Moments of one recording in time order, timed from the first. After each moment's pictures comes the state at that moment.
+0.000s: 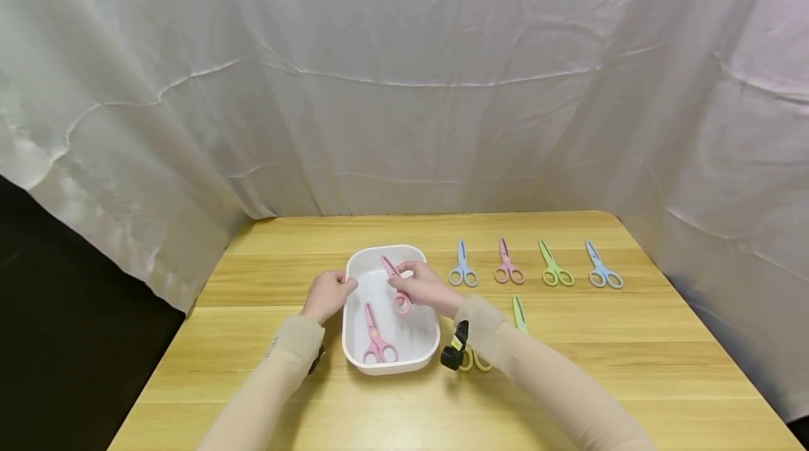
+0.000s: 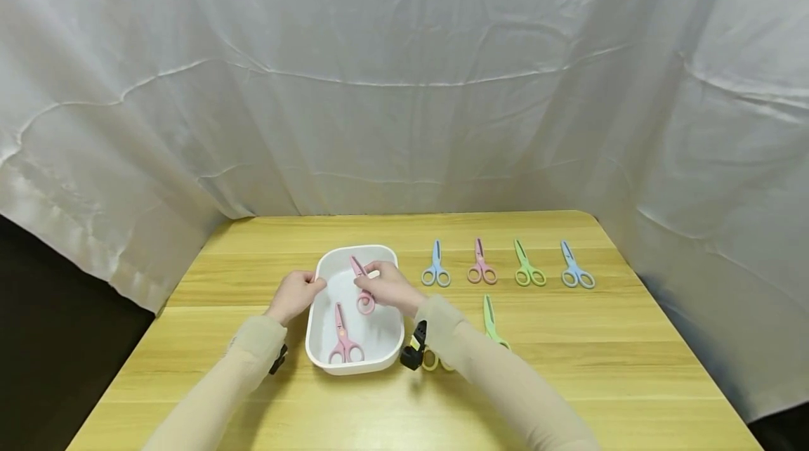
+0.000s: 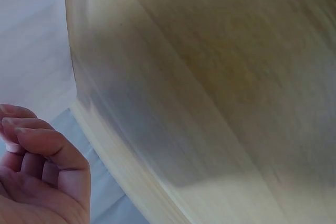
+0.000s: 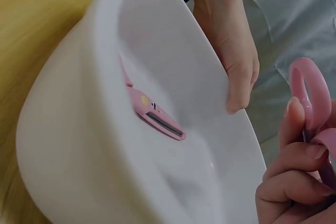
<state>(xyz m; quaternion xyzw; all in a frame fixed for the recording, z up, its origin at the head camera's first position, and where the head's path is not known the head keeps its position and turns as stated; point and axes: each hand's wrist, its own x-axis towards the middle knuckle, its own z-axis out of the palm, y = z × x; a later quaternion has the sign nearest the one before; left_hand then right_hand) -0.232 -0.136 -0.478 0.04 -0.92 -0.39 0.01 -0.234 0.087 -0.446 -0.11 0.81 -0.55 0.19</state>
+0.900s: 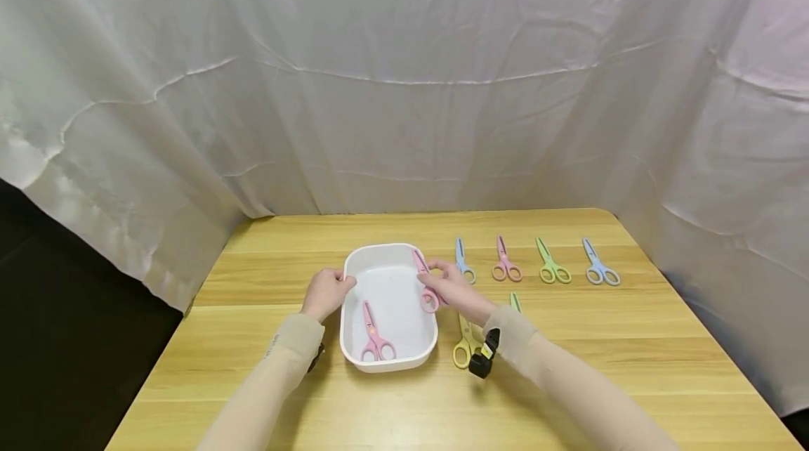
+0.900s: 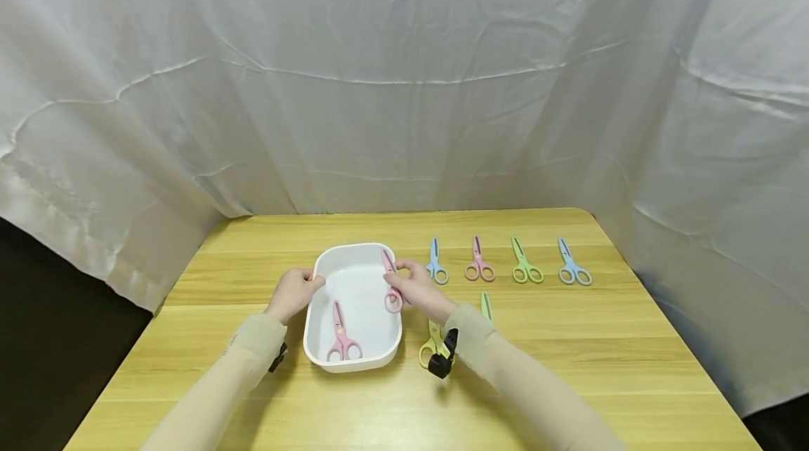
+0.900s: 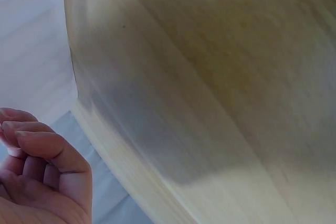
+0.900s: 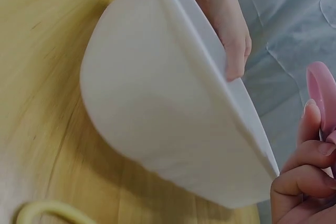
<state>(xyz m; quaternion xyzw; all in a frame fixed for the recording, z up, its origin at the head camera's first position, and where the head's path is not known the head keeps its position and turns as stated) -0.233 -0.133 -0.476 0.05 -0.92 -0.38 0.00 -0.226 0.140 -0.455 -0.10 0.77 -0.60 0.17</state>
